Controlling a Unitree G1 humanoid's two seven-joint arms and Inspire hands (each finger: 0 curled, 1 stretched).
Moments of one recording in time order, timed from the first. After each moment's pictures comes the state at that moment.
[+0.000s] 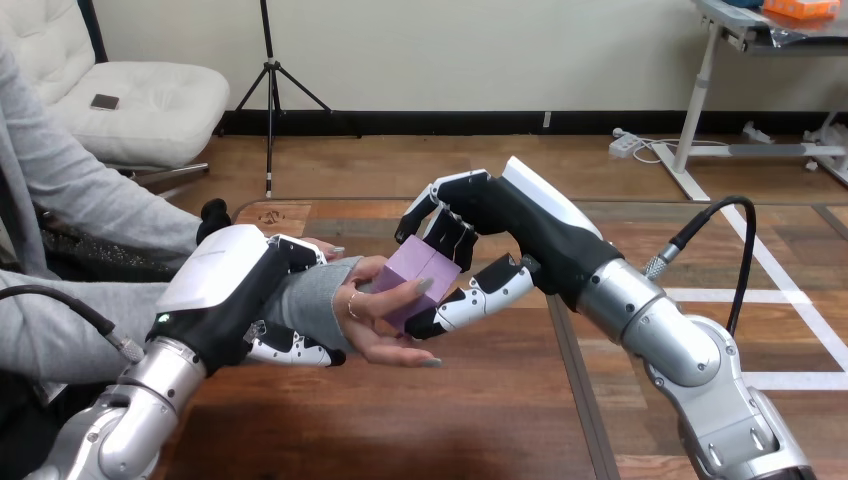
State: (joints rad) left arm -0.22 0.55 -0.19 0.45 0.53 -0.49 0.07; right arm -0.39 -0.28 0.18 0.26 -0.23 -0.25 0.36
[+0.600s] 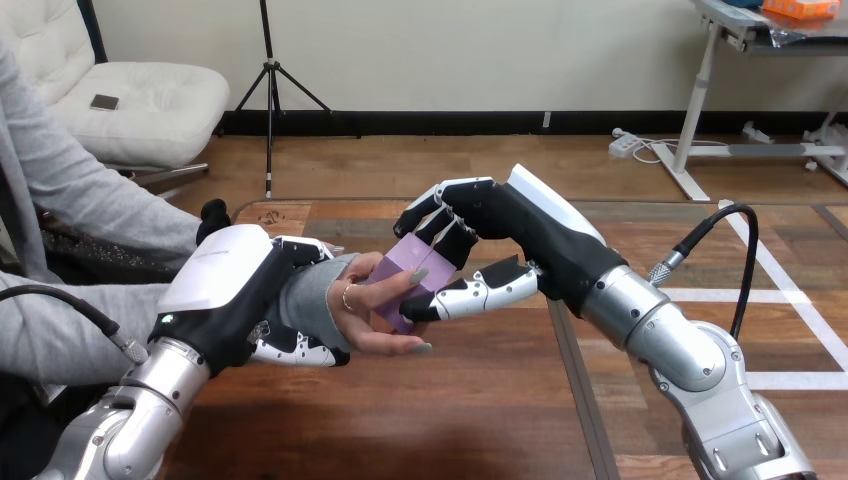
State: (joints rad) left arm -0.20 0.55 -0.19 0.37 0.56 -0.43 0.07; right arm -0.38 -0.29 0.18 0.26 -0.21 -0.24 0.37
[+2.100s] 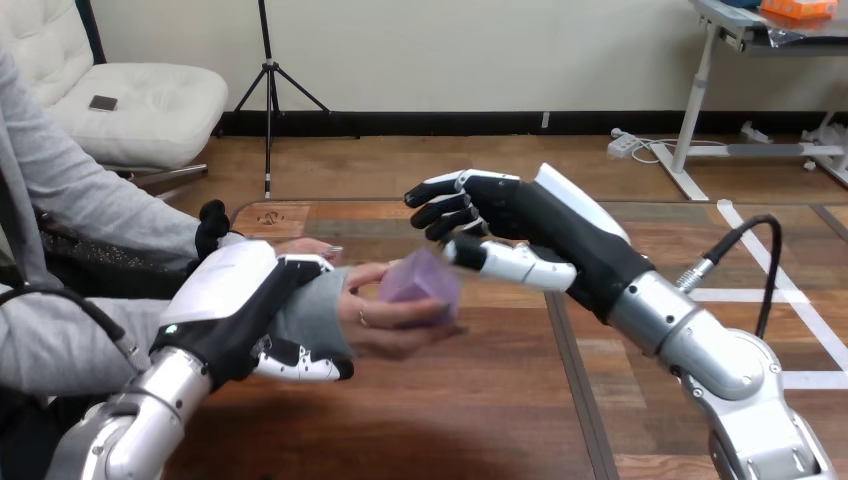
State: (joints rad) left arm -0.11 0.55 -0.18 0.15 0.56 -0.22 -0.08; right arm -0.33 -0.32 0.13 0.19 -0.06 -0.24 0.44
